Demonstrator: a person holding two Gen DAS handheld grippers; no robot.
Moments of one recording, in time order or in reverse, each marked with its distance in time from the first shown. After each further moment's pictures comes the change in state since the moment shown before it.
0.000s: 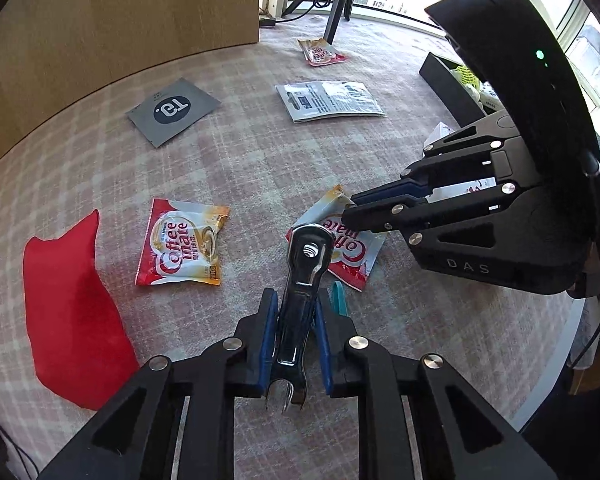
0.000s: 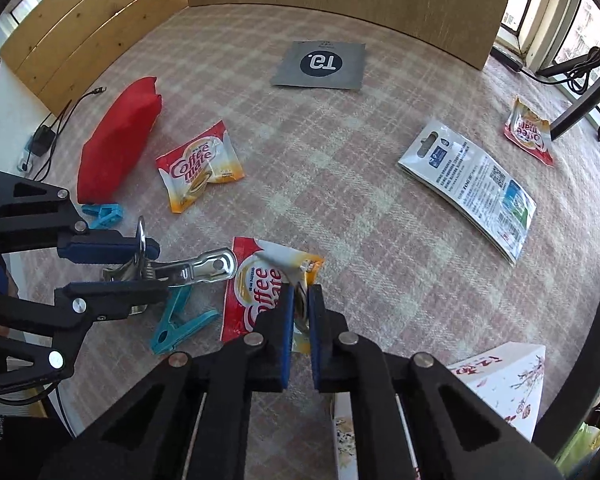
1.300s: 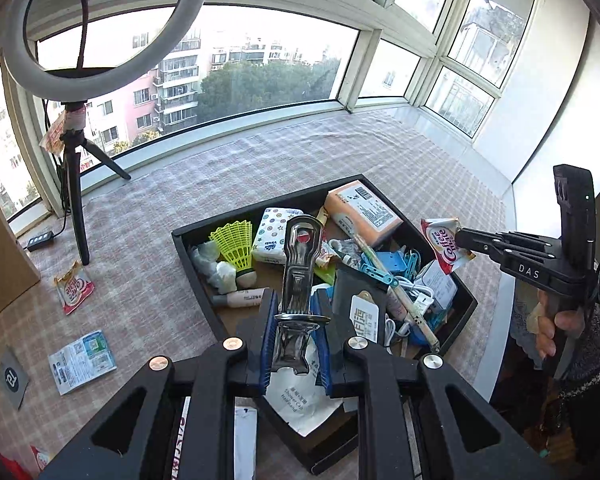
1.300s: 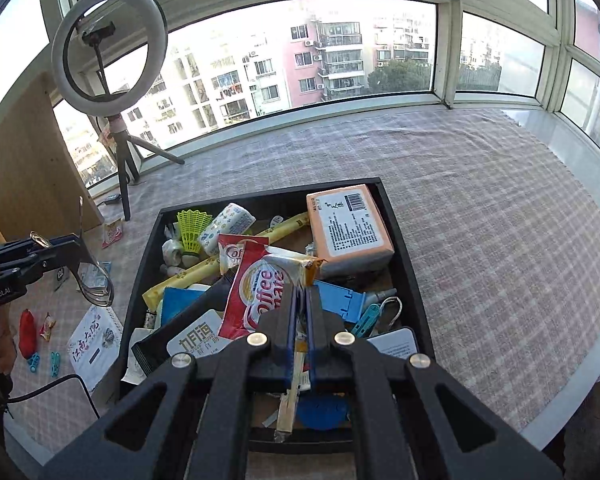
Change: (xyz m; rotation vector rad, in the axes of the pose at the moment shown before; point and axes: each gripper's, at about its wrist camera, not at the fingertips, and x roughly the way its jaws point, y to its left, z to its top) left arm -0.031 -0.291 0.173 0.288 -0.251 -0.225; right arm -0.280 -0.277 -0.290 0.766 -0.453 -0.410
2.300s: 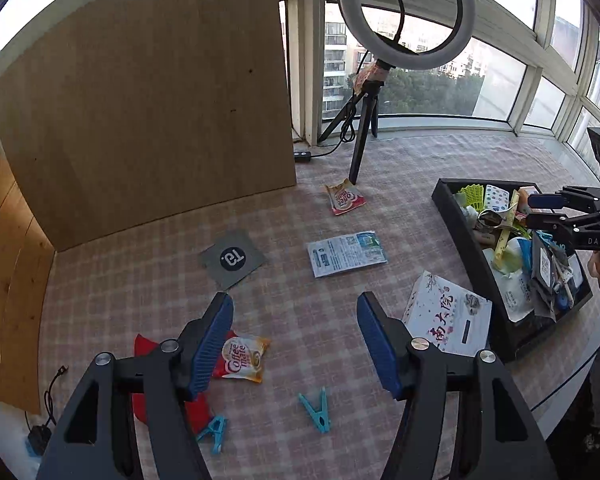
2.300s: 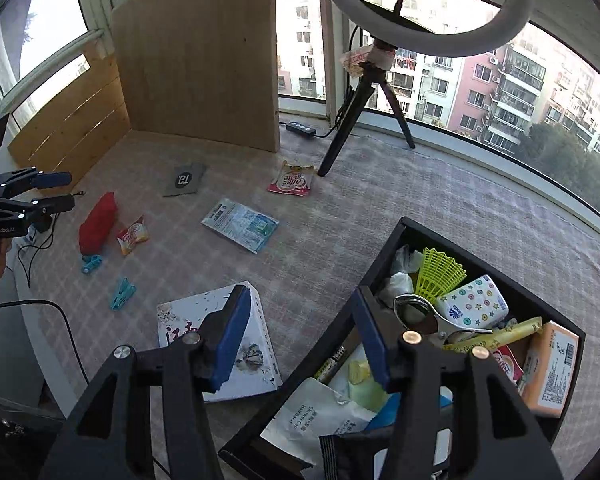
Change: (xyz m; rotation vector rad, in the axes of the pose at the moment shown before) left arm -0.173 0.197 -0.160 -0.313 0.035 0.477; right arm 0.075 0.264 0.027 -0.640 0.160 0.385
